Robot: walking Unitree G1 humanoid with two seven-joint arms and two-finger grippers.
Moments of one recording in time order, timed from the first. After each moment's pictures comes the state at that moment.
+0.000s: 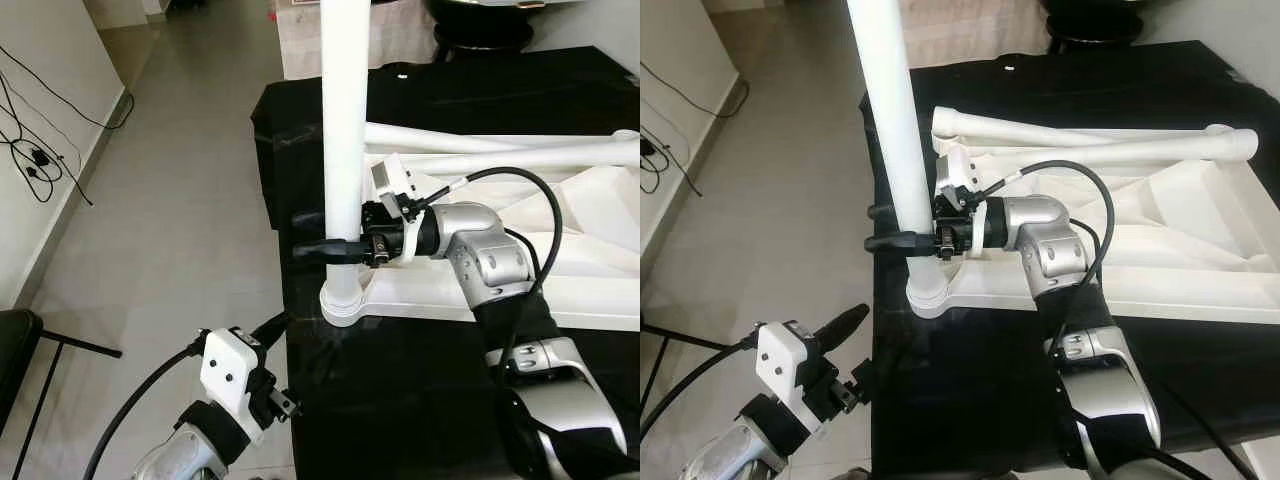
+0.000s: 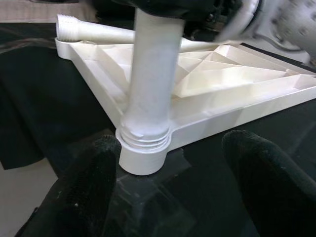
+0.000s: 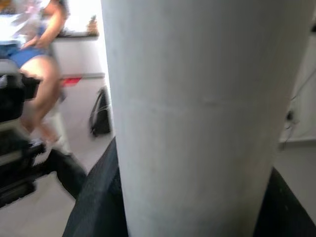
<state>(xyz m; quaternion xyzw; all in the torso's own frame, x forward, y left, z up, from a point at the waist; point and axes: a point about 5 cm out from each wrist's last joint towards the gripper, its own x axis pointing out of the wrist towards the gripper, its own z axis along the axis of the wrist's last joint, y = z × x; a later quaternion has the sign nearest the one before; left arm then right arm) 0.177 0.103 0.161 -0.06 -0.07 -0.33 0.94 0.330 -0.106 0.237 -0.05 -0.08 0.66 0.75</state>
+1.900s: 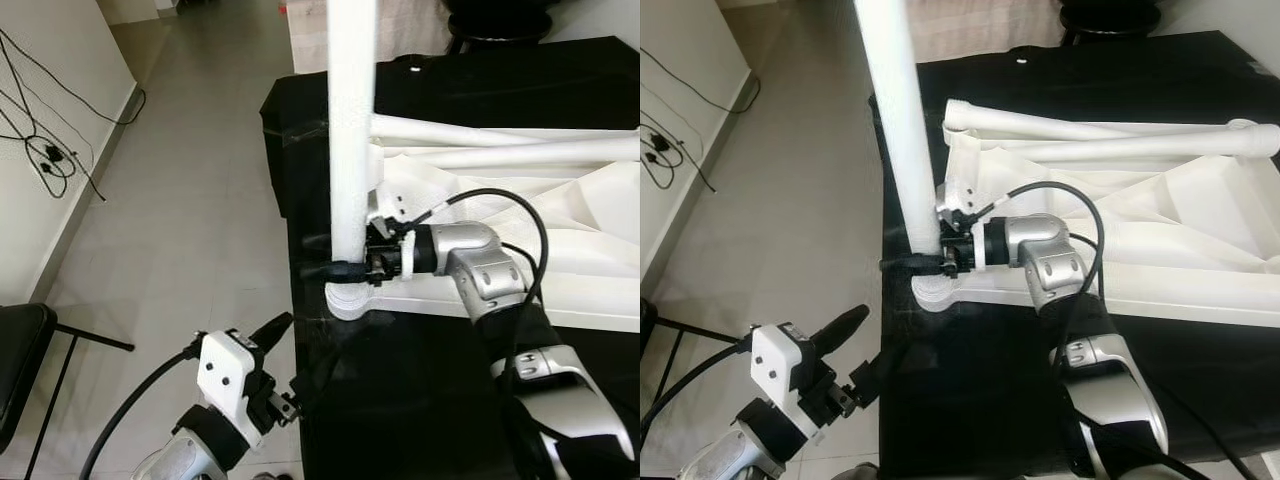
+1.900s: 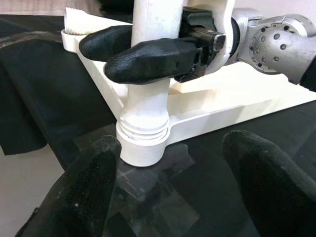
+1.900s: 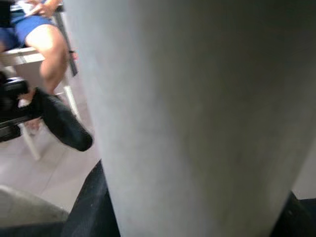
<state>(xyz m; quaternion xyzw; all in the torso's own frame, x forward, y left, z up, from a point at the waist) 0.171 0.103 0.164 -0.07 -0.07 -0.33 0.94 0.345 -0.111 0.216 -0.10 0.00 0.69 0.71</state>
